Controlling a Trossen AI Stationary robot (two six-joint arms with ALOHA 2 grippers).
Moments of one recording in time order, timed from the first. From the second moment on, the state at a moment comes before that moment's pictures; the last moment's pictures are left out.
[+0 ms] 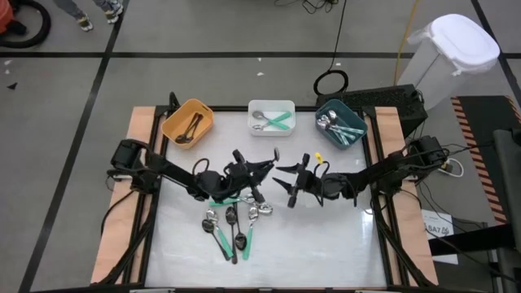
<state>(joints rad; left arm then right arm) -0.22 1.81 0.81 1.37 -0.63 0.14 0.23 1.55 0.51 1.00 0.55 -0.06</state>
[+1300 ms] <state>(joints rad) -0.18 1.98 0.94 1.32 -0.67 0.16 0.12 1.55 0.52 0.83 0.37 -0.03</state>
